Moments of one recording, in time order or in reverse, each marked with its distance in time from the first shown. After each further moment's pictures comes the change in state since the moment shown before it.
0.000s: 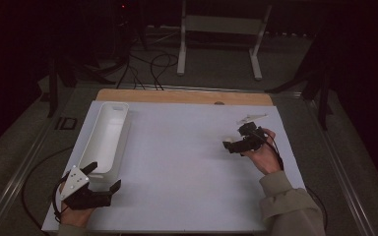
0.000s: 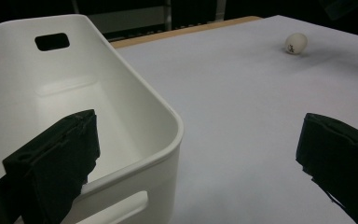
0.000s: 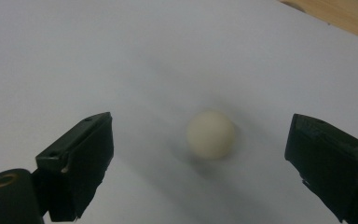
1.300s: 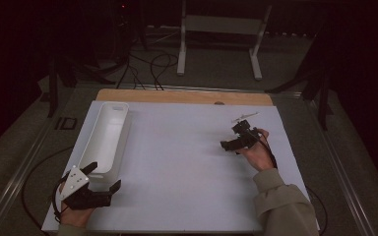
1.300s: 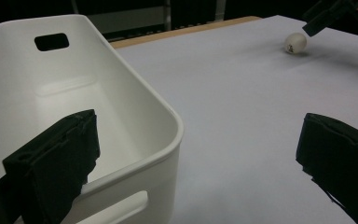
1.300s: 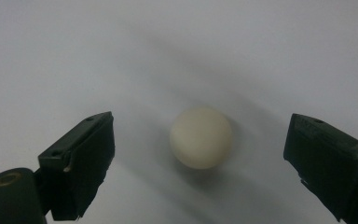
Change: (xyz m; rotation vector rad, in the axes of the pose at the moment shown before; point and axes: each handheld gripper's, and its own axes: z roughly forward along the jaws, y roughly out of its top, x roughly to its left) left arm 0.000 0.000 0.000 -0.001 -0.002 0.000; right arm -0.008 0.001 0.035 0.093 -0.031 0.040
